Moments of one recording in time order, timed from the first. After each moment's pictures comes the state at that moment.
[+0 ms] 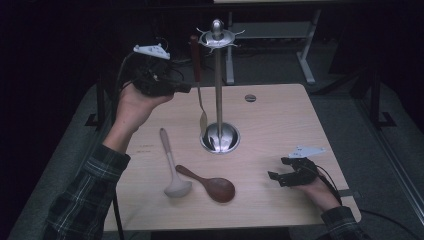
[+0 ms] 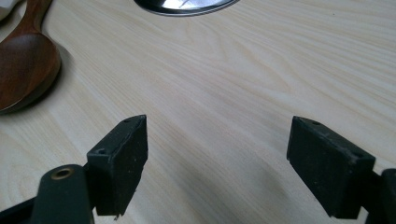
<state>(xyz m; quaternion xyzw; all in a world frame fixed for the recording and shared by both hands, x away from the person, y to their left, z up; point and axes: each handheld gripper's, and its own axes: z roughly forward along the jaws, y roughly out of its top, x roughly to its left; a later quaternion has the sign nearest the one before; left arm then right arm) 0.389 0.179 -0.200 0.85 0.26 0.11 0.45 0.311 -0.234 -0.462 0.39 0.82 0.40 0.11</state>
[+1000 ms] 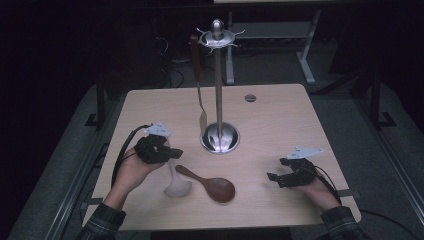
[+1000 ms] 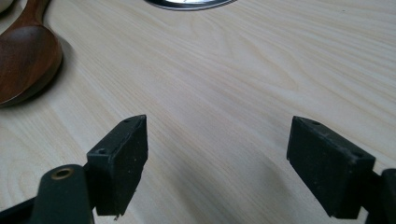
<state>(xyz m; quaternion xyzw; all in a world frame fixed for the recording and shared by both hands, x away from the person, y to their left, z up) 0.332 0.210 -0.364 0.89 0.28 0.07 0.36 0.311 -0.232 -0.464 0.39 0.83 0.40 0.11</state>
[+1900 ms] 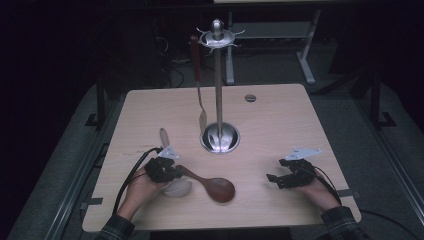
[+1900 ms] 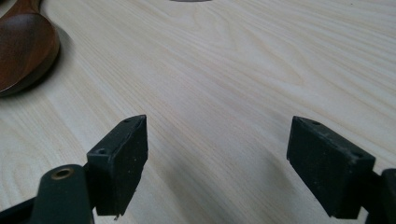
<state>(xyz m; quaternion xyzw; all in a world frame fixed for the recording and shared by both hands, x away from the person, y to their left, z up) 0.328 0.207 -0.444 0.91 0.30 0.05 0.30 0.312 -0.230 -0.467 0.38 0.83 0.39 0.11</state>
